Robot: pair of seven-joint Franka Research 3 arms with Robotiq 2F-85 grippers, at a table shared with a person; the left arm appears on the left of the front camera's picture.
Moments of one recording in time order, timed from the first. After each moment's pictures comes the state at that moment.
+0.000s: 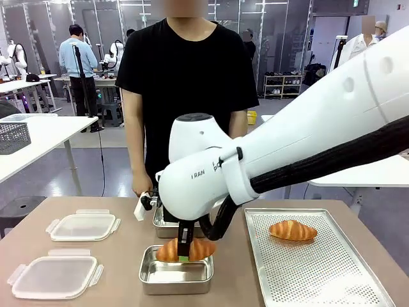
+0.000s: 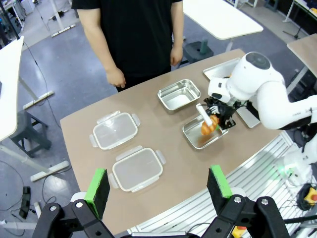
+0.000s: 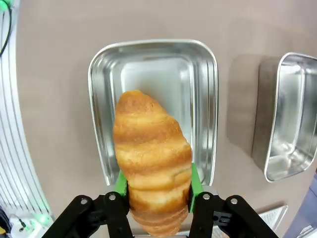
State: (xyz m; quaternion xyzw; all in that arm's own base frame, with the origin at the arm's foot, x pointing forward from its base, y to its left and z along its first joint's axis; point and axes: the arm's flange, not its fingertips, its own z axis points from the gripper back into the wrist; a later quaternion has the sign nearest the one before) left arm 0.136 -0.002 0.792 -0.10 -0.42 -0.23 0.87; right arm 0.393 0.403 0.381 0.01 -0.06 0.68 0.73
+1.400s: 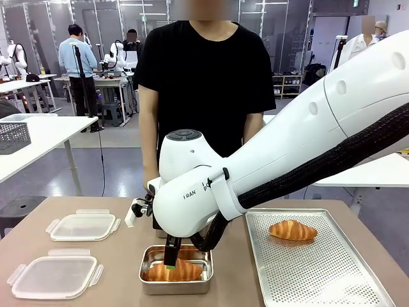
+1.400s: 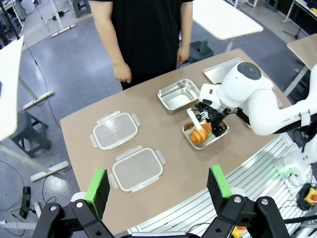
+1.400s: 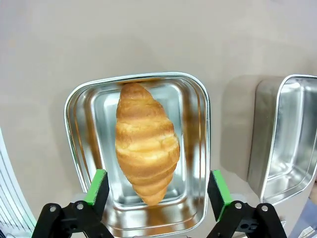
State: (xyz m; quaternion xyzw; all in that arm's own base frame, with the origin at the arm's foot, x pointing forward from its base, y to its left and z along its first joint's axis) left arm 0.136 -0.002 0.792 -0.10 -0.42 -0.23 0.87; right arm 0.402 0.424 0.356 0.01 -0.08 0.67 0.74
